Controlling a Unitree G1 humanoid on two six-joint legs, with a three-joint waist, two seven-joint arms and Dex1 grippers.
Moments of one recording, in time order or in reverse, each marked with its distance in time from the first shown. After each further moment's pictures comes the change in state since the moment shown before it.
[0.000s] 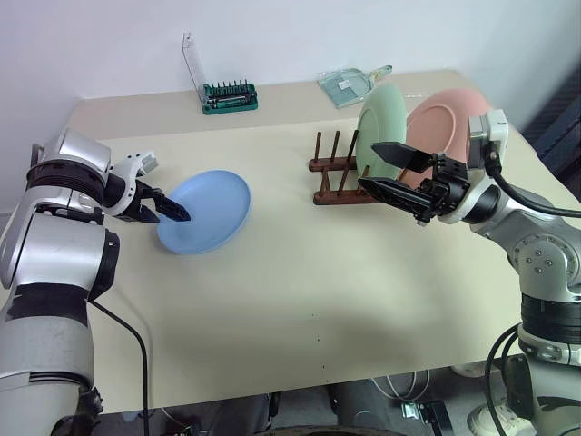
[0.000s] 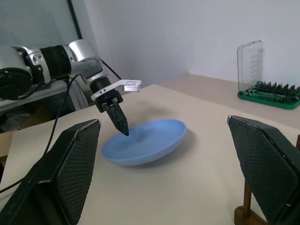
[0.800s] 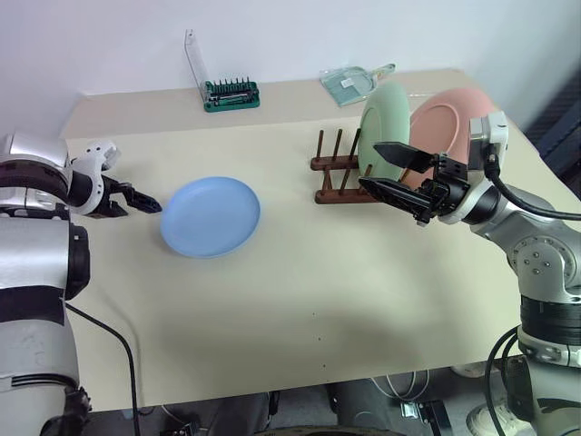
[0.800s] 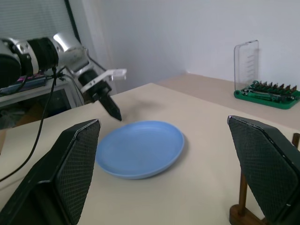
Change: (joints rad) left arm 0.031 0.082 0.157 0.033 0.005 -0.031 0.170; right arm -0.001 0.002 0.003 0.018 -0.027 -0.035 0.007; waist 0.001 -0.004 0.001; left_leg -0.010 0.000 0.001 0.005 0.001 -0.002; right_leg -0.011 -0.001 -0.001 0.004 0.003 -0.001
